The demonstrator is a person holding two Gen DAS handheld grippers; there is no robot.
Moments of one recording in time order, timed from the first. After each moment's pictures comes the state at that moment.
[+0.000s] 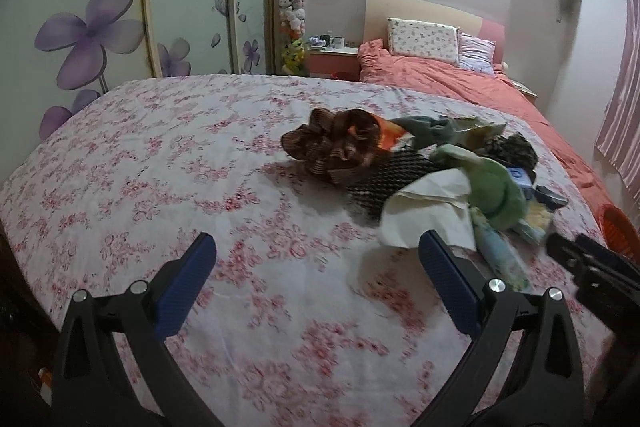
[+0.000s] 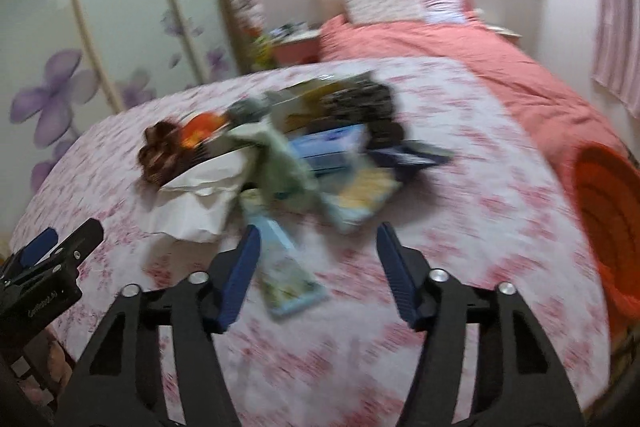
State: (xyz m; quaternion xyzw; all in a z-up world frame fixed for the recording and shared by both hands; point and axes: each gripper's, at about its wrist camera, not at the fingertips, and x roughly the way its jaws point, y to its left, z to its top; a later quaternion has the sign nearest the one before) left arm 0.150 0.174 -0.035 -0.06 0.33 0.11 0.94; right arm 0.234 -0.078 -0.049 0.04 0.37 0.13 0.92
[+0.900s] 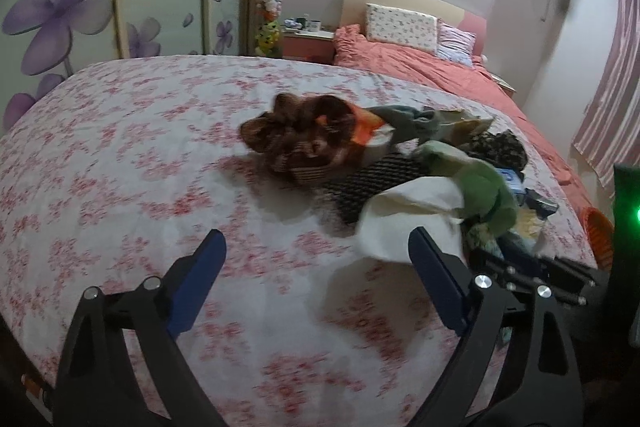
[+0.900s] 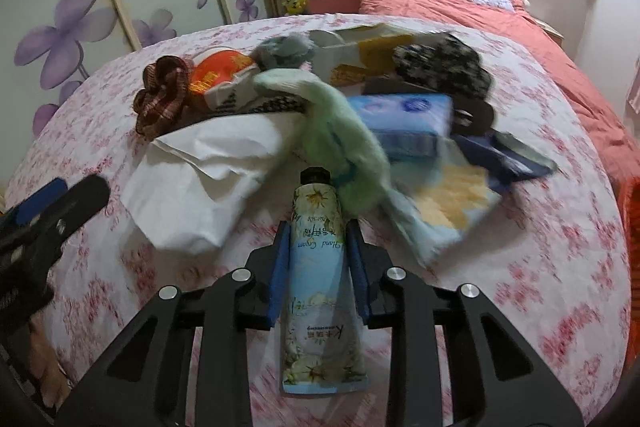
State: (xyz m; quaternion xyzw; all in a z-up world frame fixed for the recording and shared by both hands) left arm 0.190 0.167 -0.049 -0.09 0.36 0.05 0.93; right arm 0.268 -0.049 -0.079 -0.01 0.43 0.17 0.88
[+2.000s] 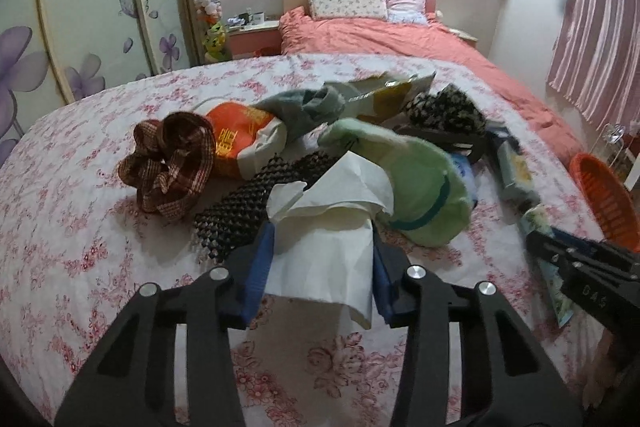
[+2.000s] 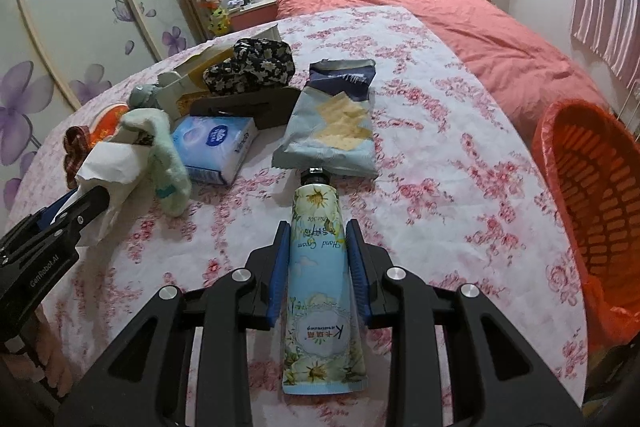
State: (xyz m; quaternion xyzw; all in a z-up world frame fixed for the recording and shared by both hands) left arm 0.241 0.089 -0.057 0.00 0.38 -0.02 0.92; right arm 0.274 -0.144 -0.088 0.08 0.44 0.06 0.89
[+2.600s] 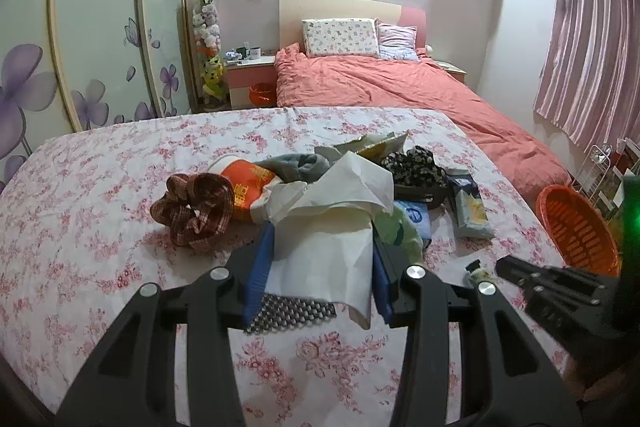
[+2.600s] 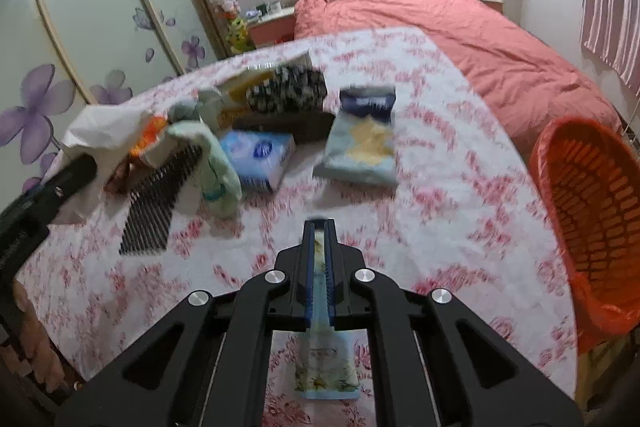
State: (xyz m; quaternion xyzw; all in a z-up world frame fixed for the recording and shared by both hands) left arm 0.210 0.086 0.000 -0.01 0.33 -0.03 0.94; right arm 0.259 -0.136 -0.063 0.08 0.42 0.09 0.90
